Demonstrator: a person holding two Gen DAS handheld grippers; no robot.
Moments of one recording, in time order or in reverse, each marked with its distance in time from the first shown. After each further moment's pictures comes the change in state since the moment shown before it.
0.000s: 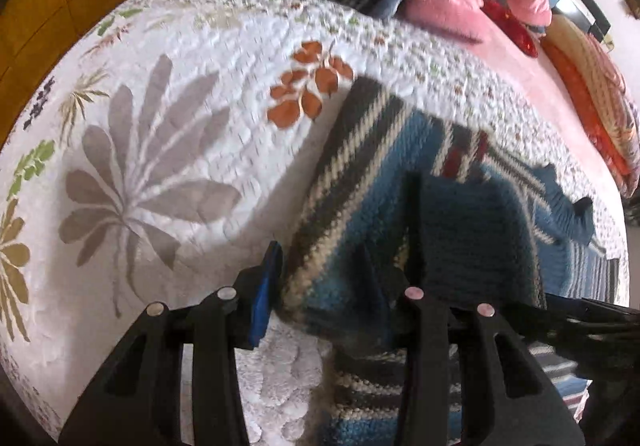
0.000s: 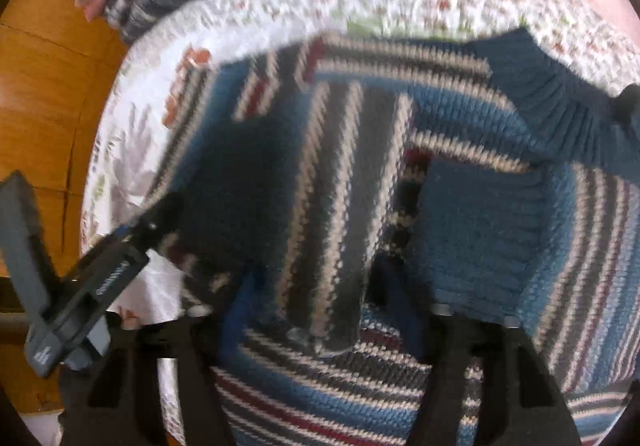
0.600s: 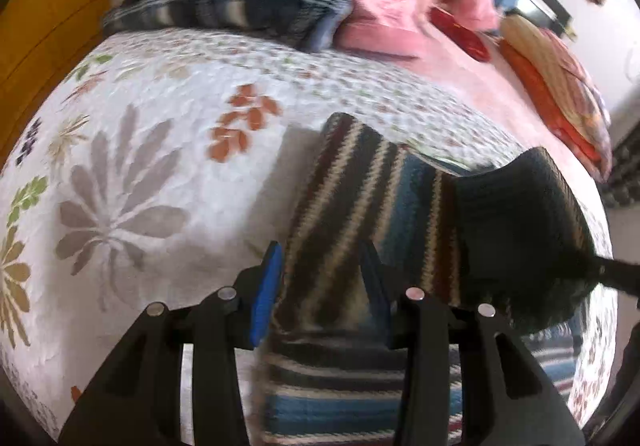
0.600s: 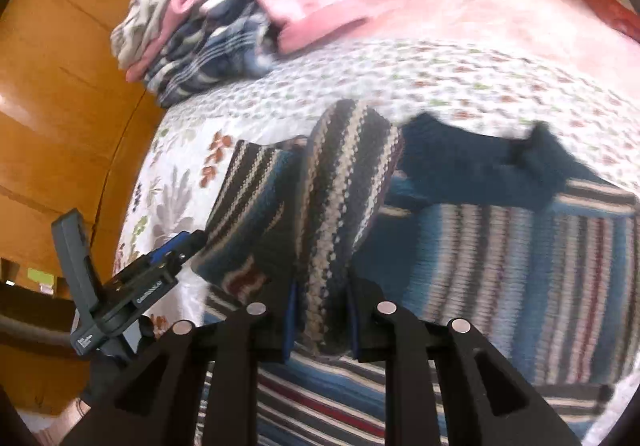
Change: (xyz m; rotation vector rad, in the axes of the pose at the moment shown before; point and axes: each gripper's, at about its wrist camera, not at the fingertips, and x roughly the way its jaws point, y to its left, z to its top) left arm -0.042 -0.041 -0.009 0.112 -0.092 -0.117; right arm -0.124 -0.065 -0.032 0.020 -0.255 0.058
